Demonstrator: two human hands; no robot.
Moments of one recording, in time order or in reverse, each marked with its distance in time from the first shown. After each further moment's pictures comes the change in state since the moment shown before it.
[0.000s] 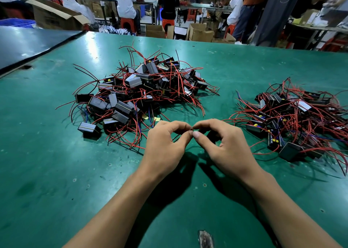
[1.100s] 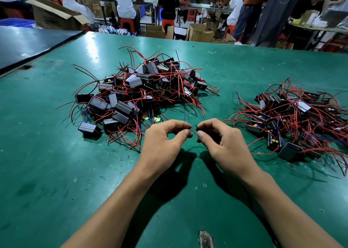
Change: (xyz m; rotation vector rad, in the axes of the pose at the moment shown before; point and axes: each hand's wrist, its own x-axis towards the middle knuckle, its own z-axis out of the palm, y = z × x) left_hand 0.004 -0.001 -0.005 -0.143 -0.060 -0.081; right_hand 0.000 0.009 0.004 0.107 -0.017 0.111
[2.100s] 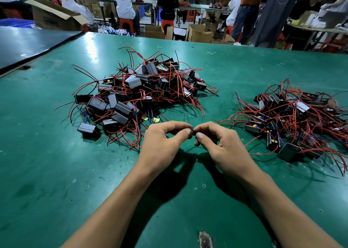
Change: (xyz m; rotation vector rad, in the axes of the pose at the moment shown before) left_hand 0.002 0.001 0.000 -0.105 -0.011 -0.065; right_hand 0.000 -0.004 -0.003 0.030 -0.097 0.009
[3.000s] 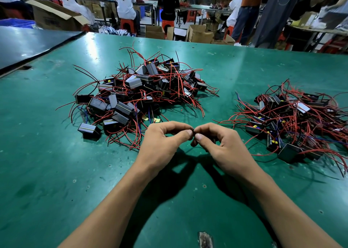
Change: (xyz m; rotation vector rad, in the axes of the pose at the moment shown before) left_hand 0.001 0.000 -0.004 -0.102 -0.033 -0.061; right_hand -0.001 -0.007 -0.002 0.055 -0.029 0.031
